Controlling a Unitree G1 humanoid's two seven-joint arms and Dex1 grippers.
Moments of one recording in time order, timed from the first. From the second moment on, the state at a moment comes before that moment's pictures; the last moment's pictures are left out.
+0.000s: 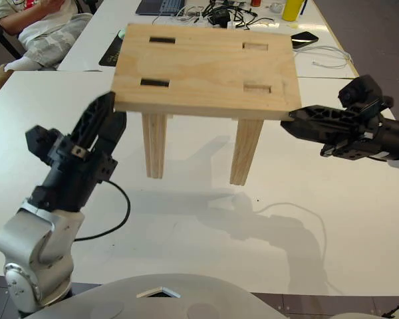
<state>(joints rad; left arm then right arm) 0.26 0.30 -0.06 -0.99 -1.92 0.16 0.41 -0.53 -1.27 0.12 0.38 1.96 1.53 0.86</state>
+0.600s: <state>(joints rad) 0.59 0.80 0.01 -1.01 -1.96 0.17 -0.11 -0.24 -1.16 -0.07 0.09 1.97 1.41 0.68</state>
